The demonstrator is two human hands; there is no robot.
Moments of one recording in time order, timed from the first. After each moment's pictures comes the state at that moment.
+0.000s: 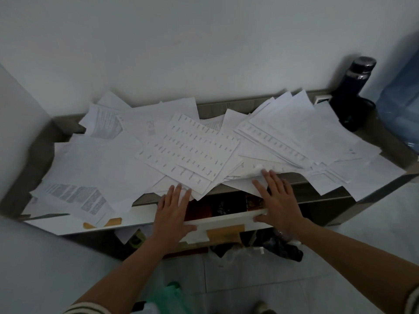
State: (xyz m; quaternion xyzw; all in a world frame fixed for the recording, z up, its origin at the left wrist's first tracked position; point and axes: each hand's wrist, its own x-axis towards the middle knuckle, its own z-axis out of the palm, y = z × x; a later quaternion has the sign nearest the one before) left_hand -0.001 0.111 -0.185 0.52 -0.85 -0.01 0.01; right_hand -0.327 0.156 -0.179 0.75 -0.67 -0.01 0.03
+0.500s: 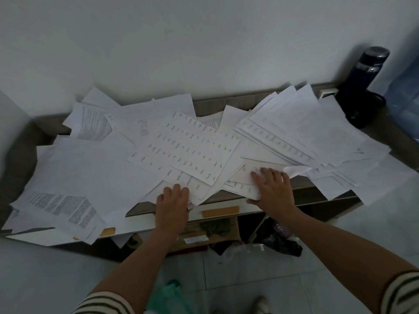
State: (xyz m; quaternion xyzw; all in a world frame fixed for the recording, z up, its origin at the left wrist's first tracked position) left_hand -0.026 0.060 -0.190 0.57 -0.82 0.05 0.01; right_hand -0.323 0.095 -0.197 0.70 -0.71 0.01 0.10
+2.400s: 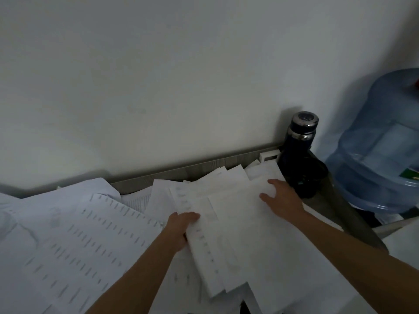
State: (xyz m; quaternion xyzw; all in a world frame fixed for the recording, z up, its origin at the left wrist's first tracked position) left_hand -0.342 -0.105 -0.131 0.62 -0.26 -0.68 0.30; right_hand -0.634 -0.062 -0.147 0.49 -0.81 0.22 -0.23
